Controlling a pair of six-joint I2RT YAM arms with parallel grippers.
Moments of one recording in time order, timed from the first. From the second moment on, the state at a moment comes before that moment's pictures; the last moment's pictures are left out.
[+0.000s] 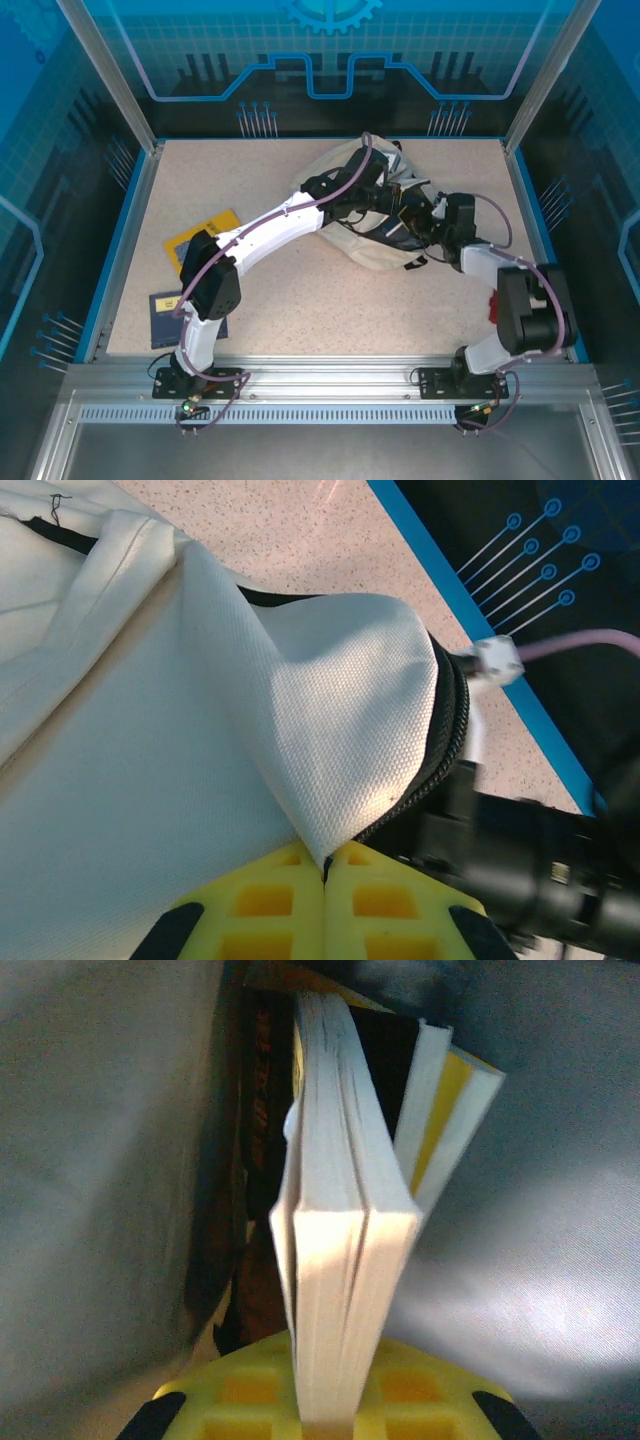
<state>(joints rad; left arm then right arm) -0.79 2.02 1.91 -0.50 0.07 -0.51 0.07 1.55 0.71 0.30 -0.51 1.04</state>
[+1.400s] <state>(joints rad) -0.59 1.78 1.50 -0.44 0.12 -0.62 0.08 0.97 0.72 -0.63 0.10 0.72</state>
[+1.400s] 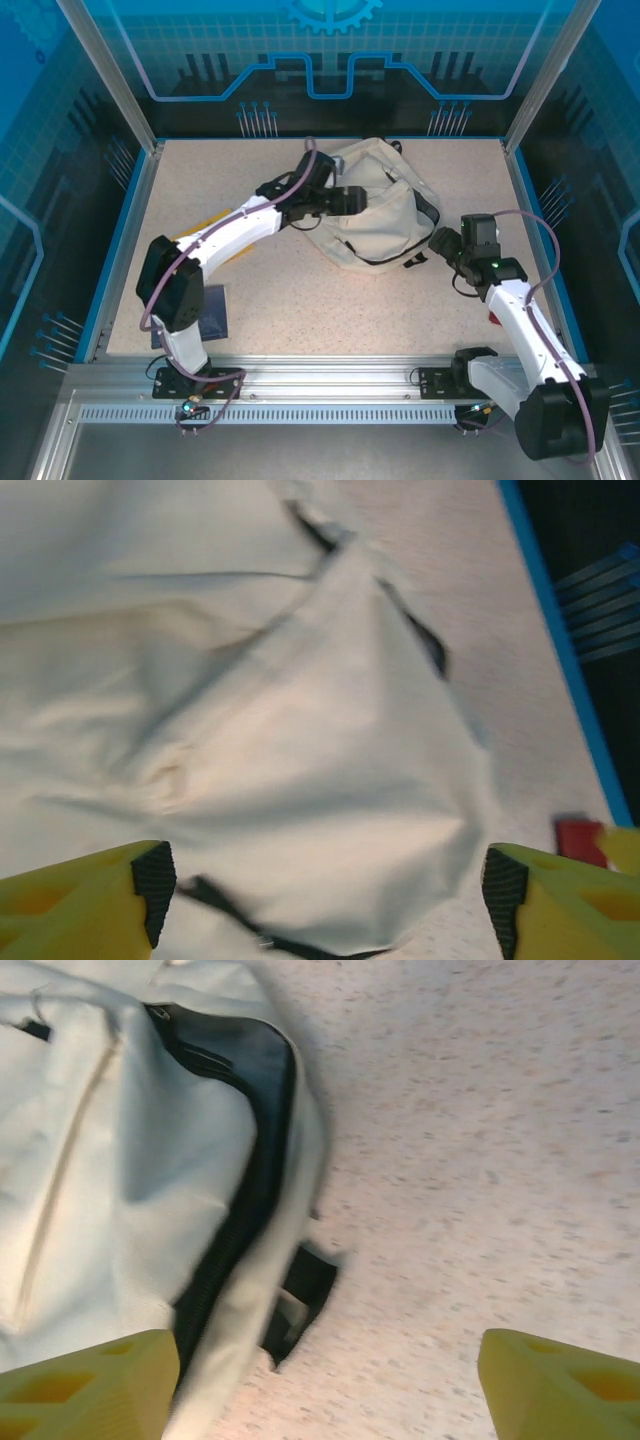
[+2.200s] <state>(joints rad) -0.15 2.04 1.49 -0.70 -0.11 -0.73 0.15 0.99 0.81 -0.65 -0.11 0.60</state>
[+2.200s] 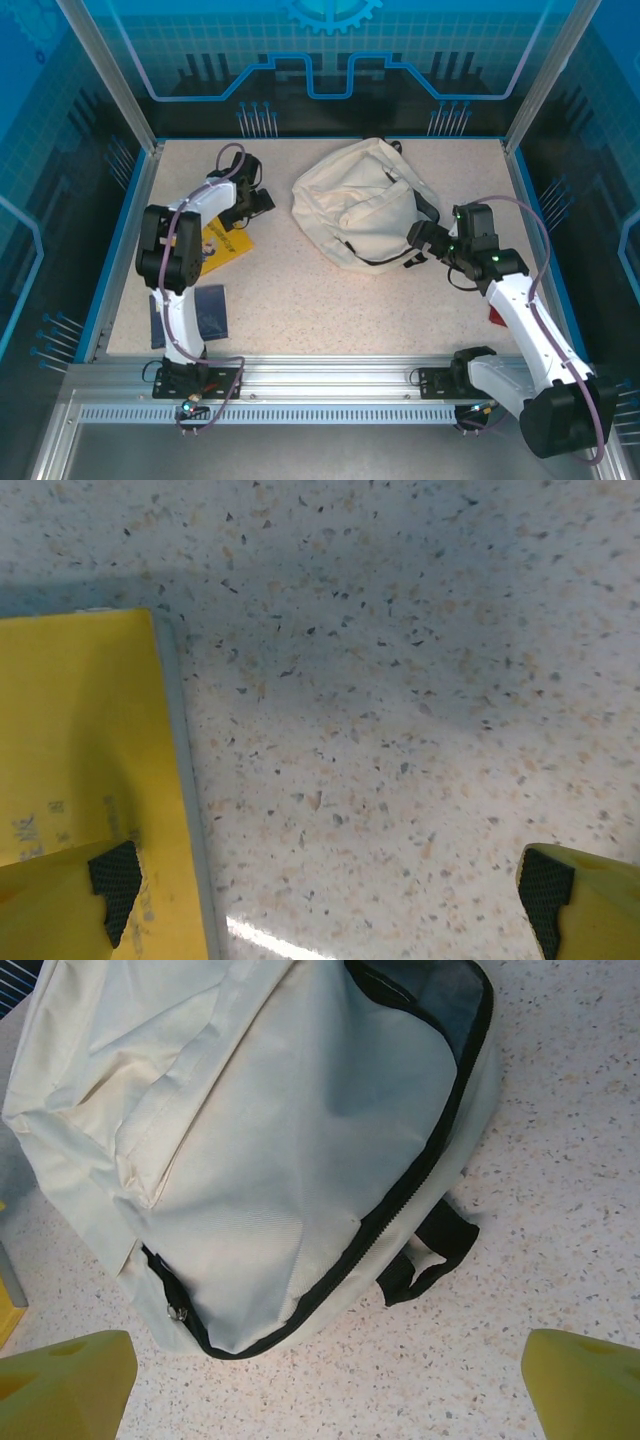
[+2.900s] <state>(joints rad) -0.28 1.99 1.38 -0.65 -0.07 -0.70 0.15 1.00 0.81 -0.65 -0.12 0.63</state>
